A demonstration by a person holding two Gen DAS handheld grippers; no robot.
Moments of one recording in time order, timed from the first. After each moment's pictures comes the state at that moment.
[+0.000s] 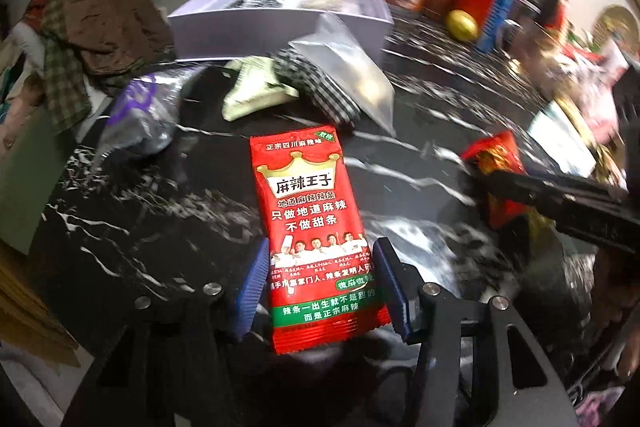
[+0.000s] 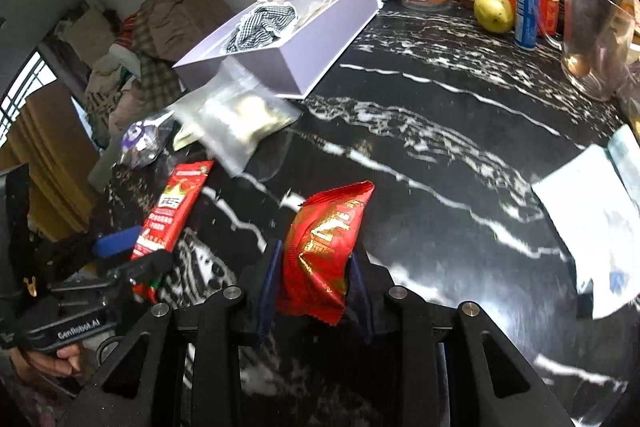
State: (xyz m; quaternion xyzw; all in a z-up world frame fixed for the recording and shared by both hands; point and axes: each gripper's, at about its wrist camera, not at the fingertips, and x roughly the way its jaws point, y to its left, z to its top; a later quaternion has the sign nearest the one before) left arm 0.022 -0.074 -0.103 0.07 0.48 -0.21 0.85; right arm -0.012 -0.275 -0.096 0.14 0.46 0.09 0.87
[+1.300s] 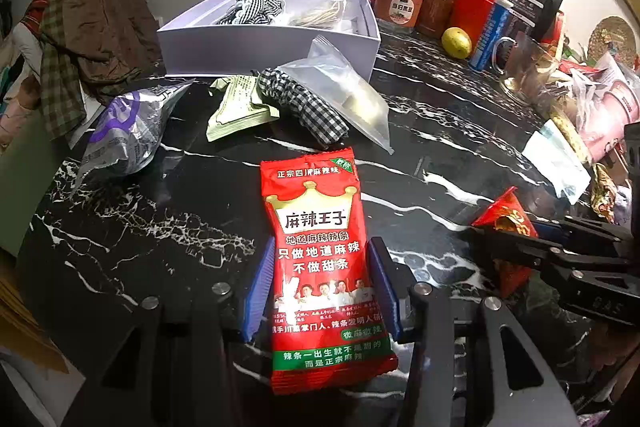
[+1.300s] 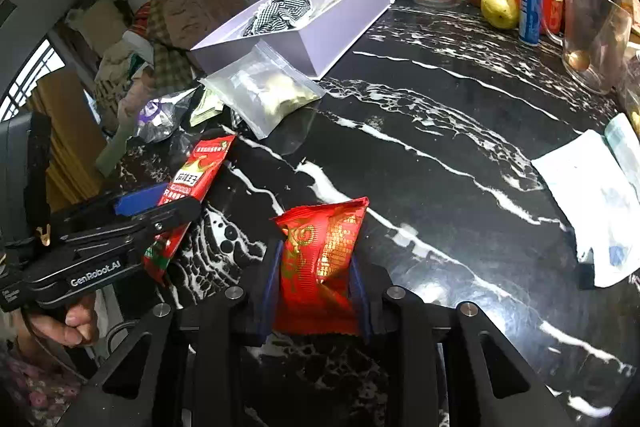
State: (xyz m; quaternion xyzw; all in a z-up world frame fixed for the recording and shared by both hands) left arm 0.029 -0.082 -0.100 0.04 0.46 -0.21 0.86; right arm -0.033 -0.267 -0.097 0.13 0.47 0.11 0.87
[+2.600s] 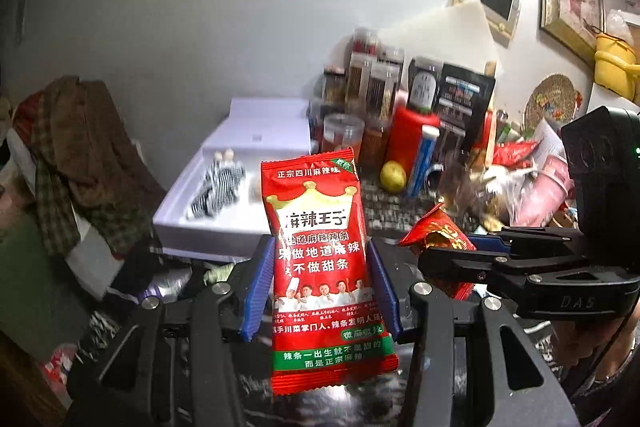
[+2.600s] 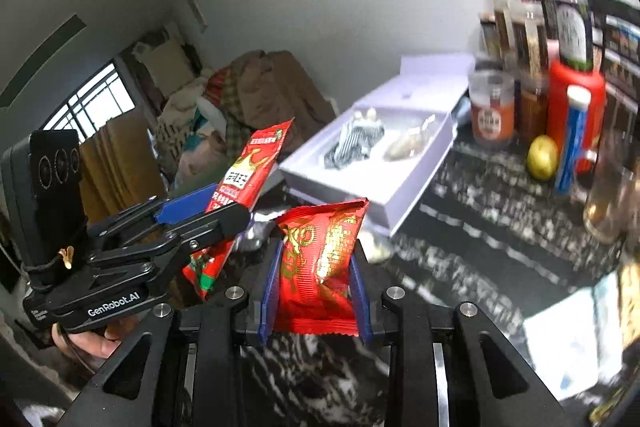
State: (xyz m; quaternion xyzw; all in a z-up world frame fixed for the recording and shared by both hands) left arm 0.027 -0.091 0.039 0.03 0.27 -0.28 0.92; right arm -0.015 -0.266 0.030 0.12 0.32 0.19 0.92
